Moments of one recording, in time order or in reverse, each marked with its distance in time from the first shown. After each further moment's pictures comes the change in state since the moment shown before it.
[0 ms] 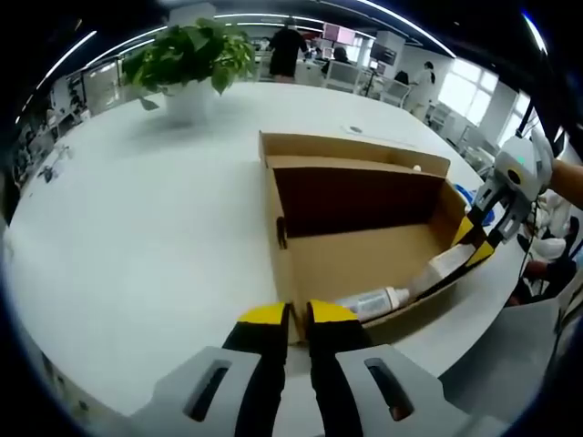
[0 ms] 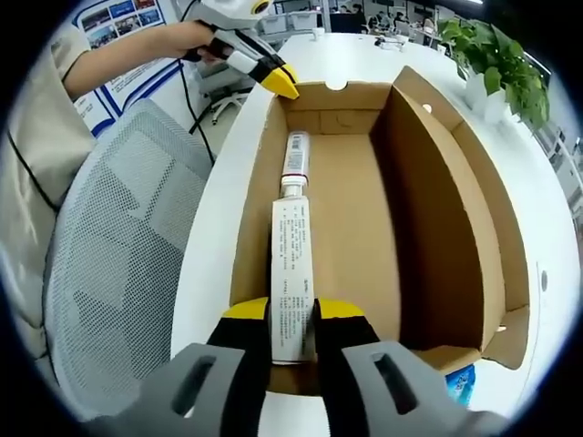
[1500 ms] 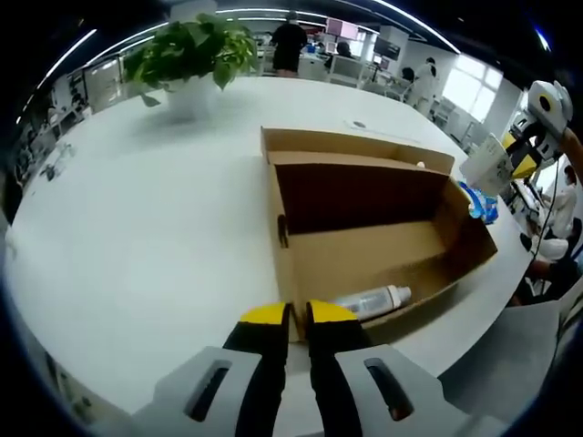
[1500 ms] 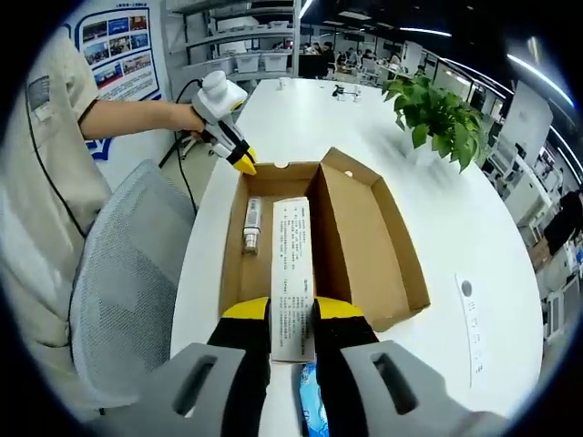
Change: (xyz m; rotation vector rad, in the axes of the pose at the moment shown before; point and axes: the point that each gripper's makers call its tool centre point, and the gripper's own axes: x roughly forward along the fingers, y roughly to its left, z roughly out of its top) left arm 0.000 0.000 -0.002 -0.006 0.031 0.019; right arm -0.144 -0.031 0.024 -0.017 -0.178 -0.207
